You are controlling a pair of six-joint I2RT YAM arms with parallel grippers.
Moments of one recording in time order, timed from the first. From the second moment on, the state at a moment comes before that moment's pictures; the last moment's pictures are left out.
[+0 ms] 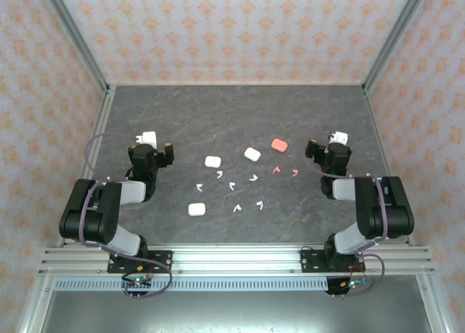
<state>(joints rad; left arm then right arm) -0.03 1.50 0.41 0.65 -0.23 -0.05 0.00 1.52 0.42 0.68 0.17 0.17</state>
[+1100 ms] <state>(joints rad) -0.03 1.17 0.51 0.33 -0.23 -0.13 0.00 1.33 0.55 0.35 0.17 0.18</state>
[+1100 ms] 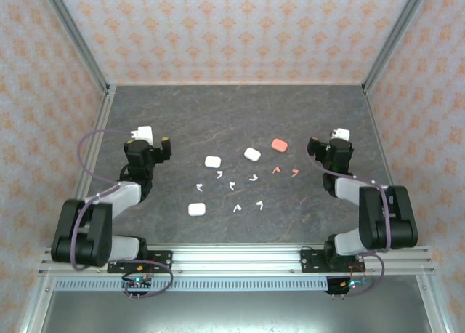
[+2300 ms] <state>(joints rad) -0.21 1.17 0.72 -0.15 0.08 -0.71 0.28 2.03 1.52 -0.66 -0.07 0.04</state>
